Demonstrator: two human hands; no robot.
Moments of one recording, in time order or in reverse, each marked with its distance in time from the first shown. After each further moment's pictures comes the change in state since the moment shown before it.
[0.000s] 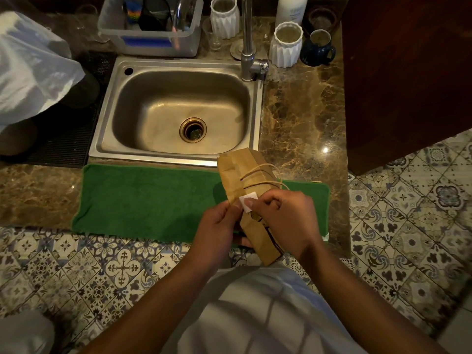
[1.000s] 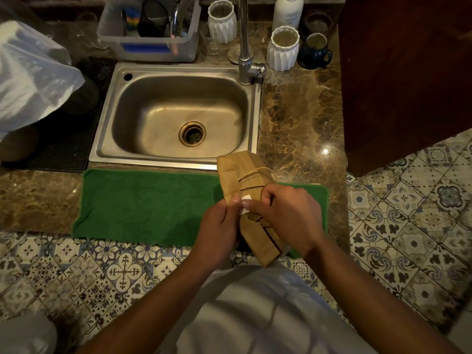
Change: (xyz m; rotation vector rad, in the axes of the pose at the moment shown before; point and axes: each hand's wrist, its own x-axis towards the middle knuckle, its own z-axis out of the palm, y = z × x) left_hand 0.019 -0.011 0.000 0.423 0.124 0.243; right_hand 0.018 0.006 -0.007 -0.392 -0.016 -0.066
